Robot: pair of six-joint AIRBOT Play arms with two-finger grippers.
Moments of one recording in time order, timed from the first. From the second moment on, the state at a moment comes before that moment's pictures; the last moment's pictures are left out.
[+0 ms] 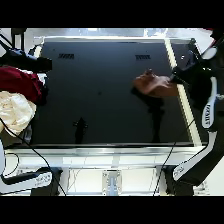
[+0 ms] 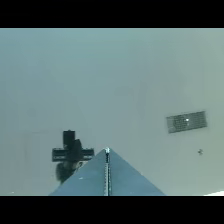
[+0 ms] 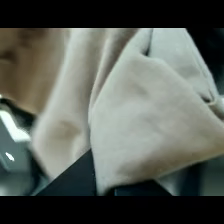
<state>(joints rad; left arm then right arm) 0.03 -1.34 1.68 1.31 -1.29 -1.38 -0.32 -1.90 2.02 -1.26 1.65 1.66</state>
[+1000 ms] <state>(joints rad) 0.01 -1.34 1.68 1.24 -1.30 -1.38 -0.66 -1.39 1.40 -1.66 1.84 1.66</state>
